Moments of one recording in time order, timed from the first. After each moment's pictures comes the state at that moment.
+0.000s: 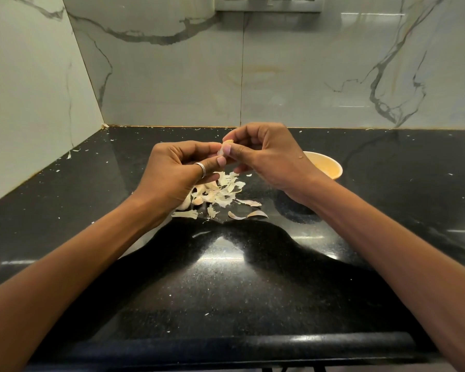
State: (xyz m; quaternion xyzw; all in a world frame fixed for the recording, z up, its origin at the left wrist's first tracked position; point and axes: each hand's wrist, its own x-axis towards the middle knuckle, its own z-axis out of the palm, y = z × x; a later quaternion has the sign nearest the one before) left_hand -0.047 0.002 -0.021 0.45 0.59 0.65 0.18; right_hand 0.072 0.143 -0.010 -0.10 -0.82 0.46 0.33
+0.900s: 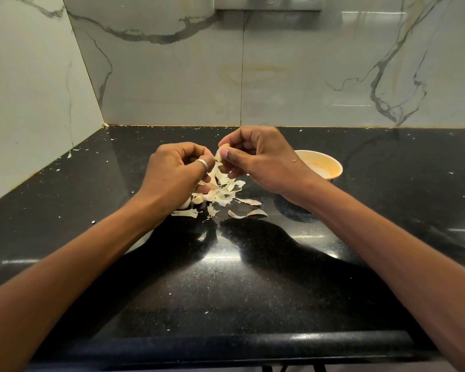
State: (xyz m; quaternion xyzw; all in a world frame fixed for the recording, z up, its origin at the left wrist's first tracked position) left_hand -0.058 0.005 -0.029 0.44 0.68 0.58 0.10; right_hand 0.070 0.138 -0.014 -0.10 -0.84 0.44 0.31
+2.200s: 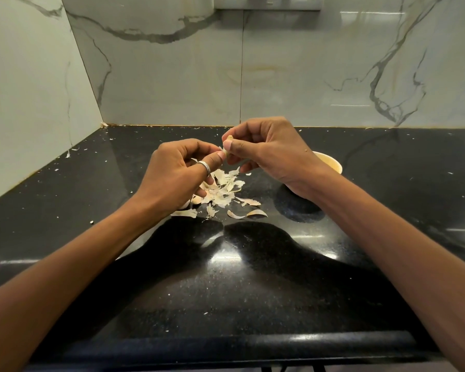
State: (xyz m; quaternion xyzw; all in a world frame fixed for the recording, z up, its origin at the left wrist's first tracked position) left_hand -0.055 0.003 -0.026 0.50 0.65 0.56 0.08; right_hand 0.081 0.139 0.002 -0.11 -0.80 0.50 0.30
